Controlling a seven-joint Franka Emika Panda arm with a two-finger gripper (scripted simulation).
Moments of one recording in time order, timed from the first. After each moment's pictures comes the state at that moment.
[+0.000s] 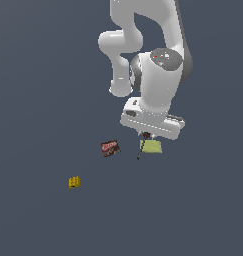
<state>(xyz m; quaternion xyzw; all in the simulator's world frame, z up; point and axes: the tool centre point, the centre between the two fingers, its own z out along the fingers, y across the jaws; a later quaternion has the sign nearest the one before) 0.013 0.097 0.198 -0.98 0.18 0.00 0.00</state>
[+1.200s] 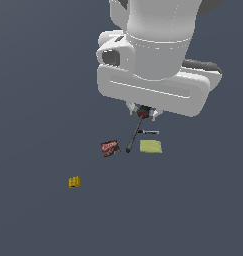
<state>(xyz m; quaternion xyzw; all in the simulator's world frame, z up) 0.087 0.052 0.388 -0.98 0.18 0.00 0.00</state>
